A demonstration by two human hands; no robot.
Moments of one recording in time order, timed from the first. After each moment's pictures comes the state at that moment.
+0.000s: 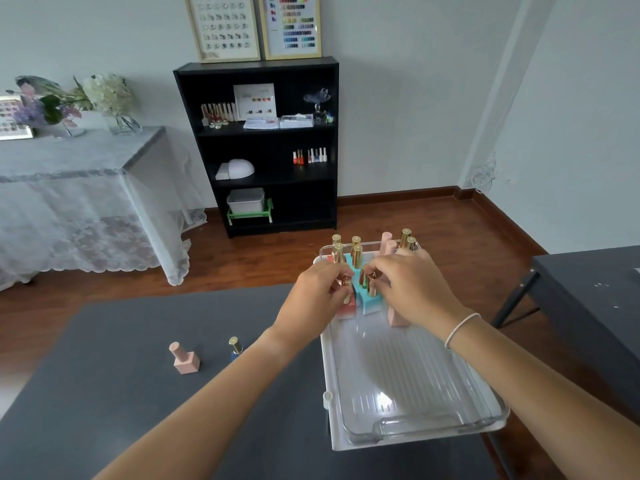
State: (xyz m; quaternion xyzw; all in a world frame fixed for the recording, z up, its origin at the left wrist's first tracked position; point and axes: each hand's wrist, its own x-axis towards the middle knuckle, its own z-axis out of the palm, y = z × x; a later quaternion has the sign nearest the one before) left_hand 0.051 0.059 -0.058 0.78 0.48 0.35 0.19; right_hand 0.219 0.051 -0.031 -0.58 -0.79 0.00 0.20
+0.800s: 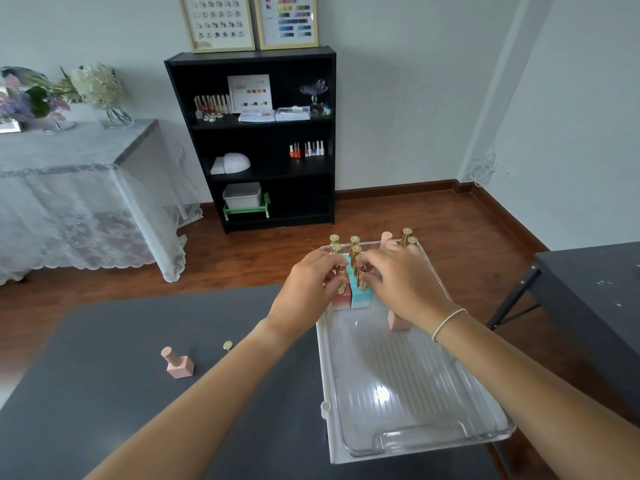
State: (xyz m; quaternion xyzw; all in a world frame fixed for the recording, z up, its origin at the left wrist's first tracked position) left_hand 0.049 0.081 -0.060 0.79 0.47 0.36 0.17; right_hand 0.212 0.072 -0.042 -0.57 -0.79 0.00 0.24
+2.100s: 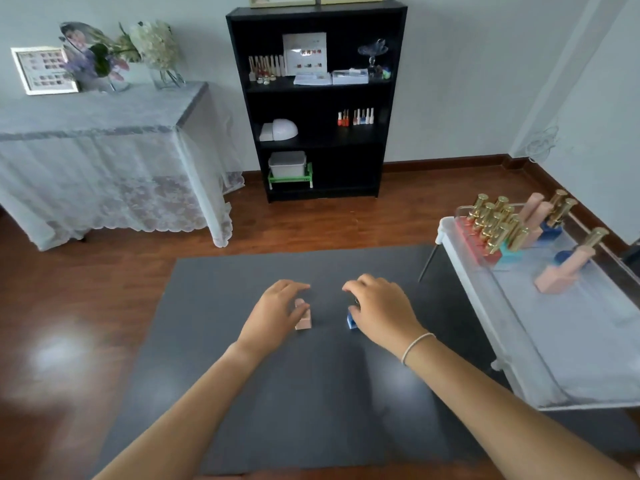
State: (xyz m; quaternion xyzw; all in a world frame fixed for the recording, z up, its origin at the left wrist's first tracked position) left_hand -0.223 0.037 -0.148 0.73 0.59 0.25 0.23; right_hand -0.027 0.036 -0.126 -0.59 -0.79 0.11 0.10
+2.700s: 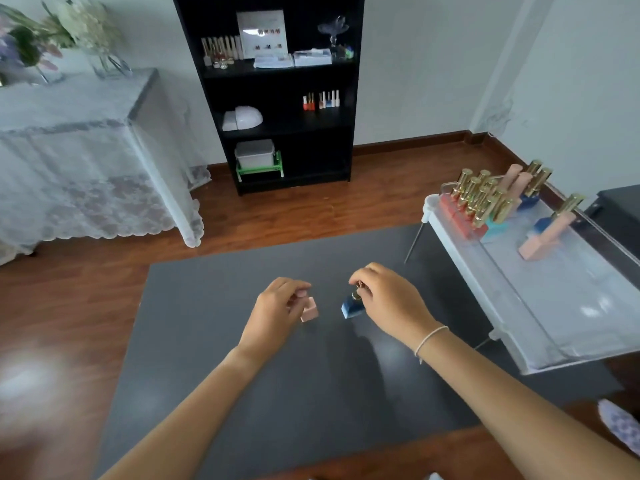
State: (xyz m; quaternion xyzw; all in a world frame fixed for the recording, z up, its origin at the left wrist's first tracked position) left_hand -0.219 0.038 -0.155 0.72 0.56 0.30 0.29; right_hand -0.018 0.026 -0.133 -0.64 -0.73 0.14 0.19
